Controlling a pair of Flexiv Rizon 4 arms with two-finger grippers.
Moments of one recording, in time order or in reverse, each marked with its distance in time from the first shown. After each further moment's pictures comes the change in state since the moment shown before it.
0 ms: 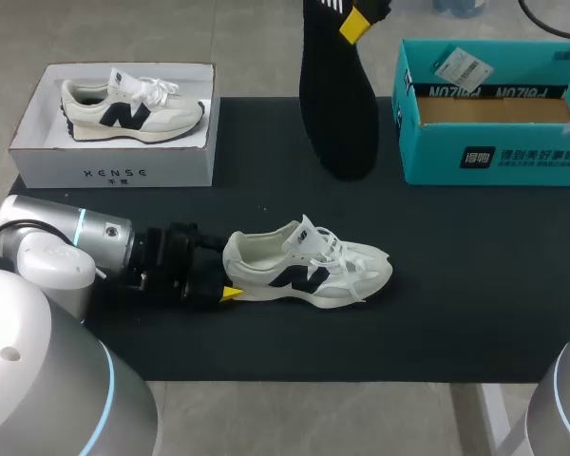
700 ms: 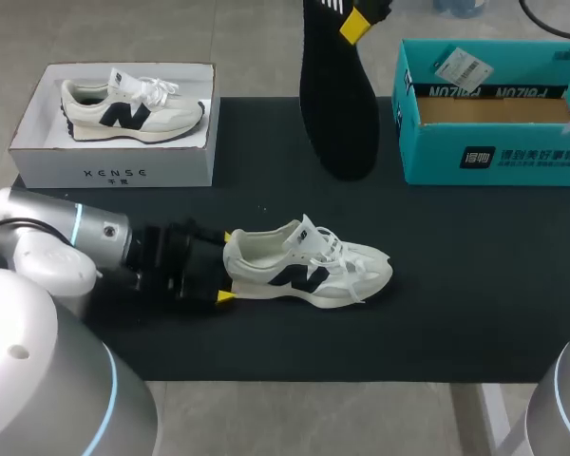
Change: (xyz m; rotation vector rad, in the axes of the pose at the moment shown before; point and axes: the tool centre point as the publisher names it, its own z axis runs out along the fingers) left arm -0.007 0.002 -0.014 -0.125 -0.039 0.136; right arm 0.000 -0.001 0.000 -0.001 0.000 0.000
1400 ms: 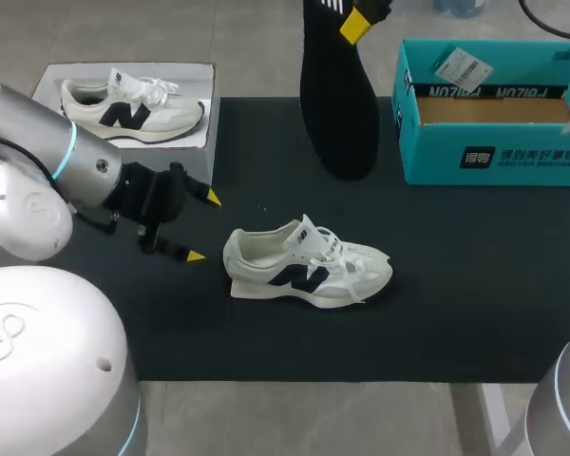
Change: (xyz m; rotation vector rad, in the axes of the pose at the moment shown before) left arm -0.035 -0.063 -0.081 -0.363 0.073 0.220; right arm 0.000 0.000 0.000 0.000 0.000 0.000
